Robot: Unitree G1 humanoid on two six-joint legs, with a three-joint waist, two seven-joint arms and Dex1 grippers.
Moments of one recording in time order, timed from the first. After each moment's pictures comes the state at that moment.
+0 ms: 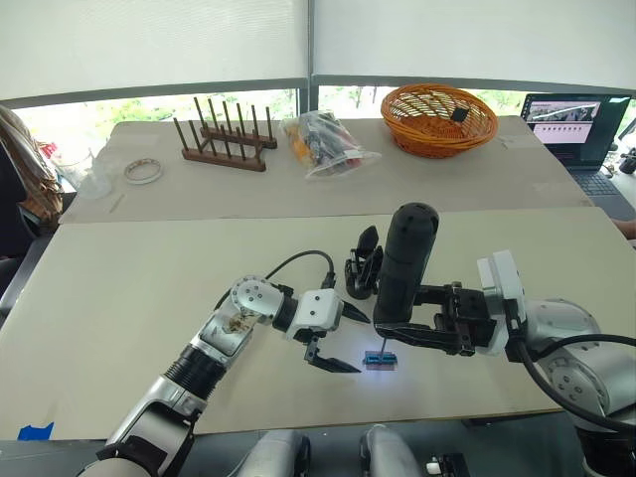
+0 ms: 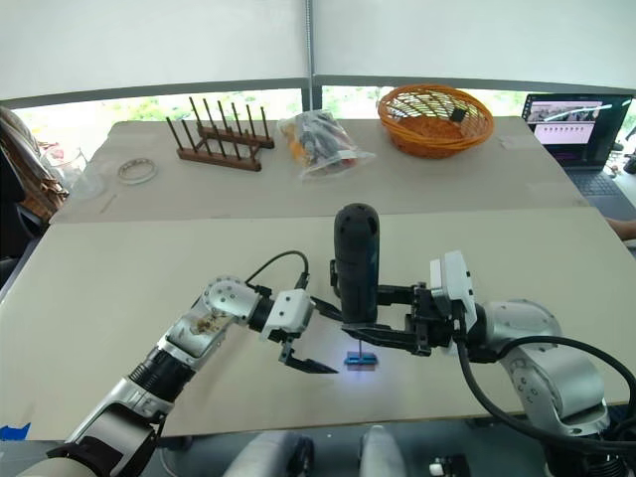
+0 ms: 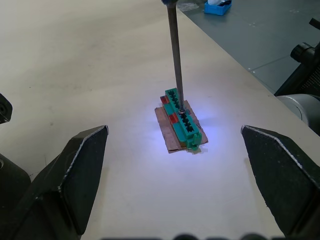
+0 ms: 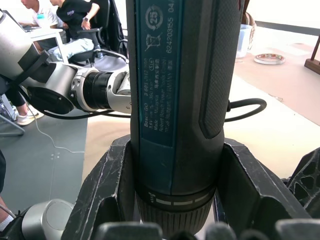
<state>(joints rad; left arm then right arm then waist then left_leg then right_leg) -0.53 0.38 -0.43 0.13 -0.12 0.02 -1.34 -0.12 -0.70 -0.10 -0.50 0.73 0.43 1.11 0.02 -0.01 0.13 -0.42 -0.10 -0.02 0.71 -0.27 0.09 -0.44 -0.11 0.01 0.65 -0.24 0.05</state>
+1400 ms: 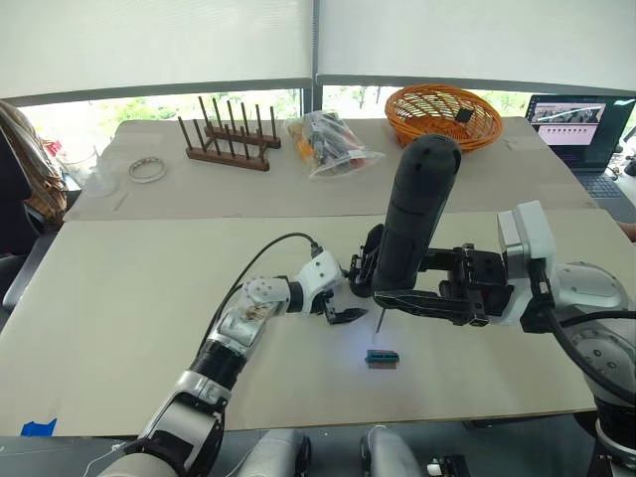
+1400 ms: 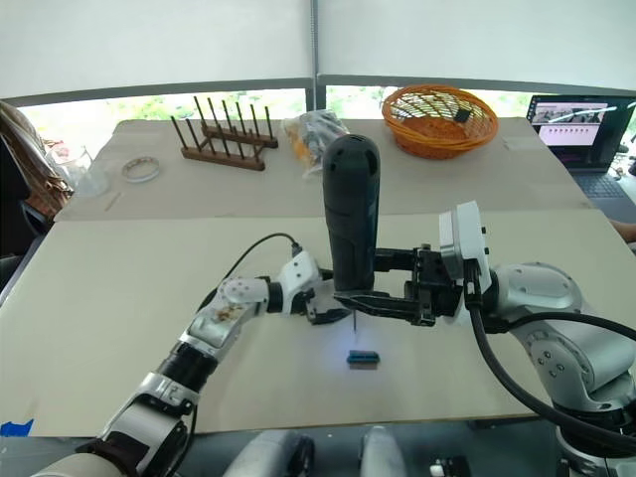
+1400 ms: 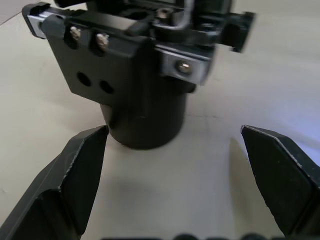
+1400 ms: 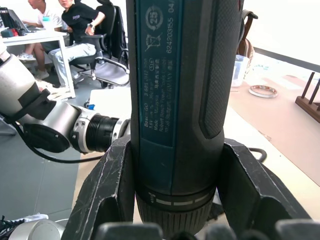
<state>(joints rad) -0.59 0.20 -0.32 0.36 -0.04 0.18 -0.88 -0.30 -0.78 -0.14 -0.56 0.89 0.56 0.99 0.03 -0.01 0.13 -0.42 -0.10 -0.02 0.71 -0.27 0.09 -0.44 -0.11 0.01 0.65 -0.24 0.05</state>
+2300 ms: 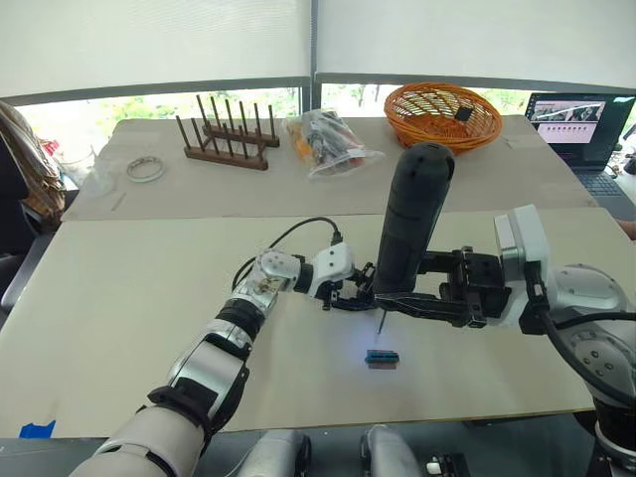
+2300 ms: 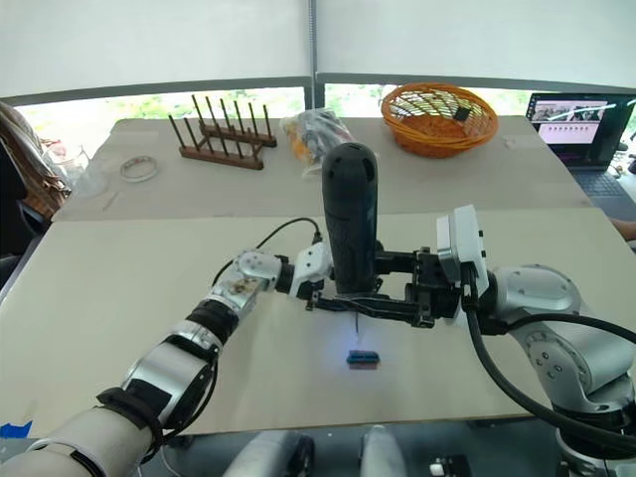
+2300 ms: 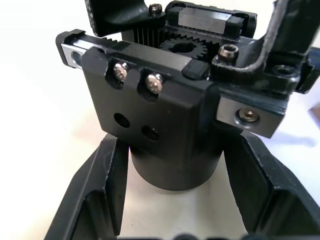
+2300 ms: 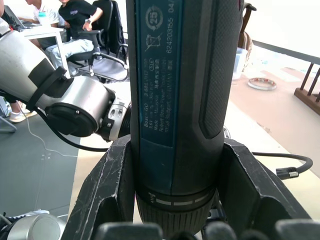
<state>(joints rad) -0.92 0.12 -0.30 1.02 -0.01 -0.32 -1.21 -0.28 -0.78 -0.14 -0.56 0.87 0.56 1.01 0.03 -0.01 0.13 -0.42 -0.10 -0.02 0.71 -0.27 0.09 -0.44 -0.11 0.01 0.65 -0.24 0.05</state>
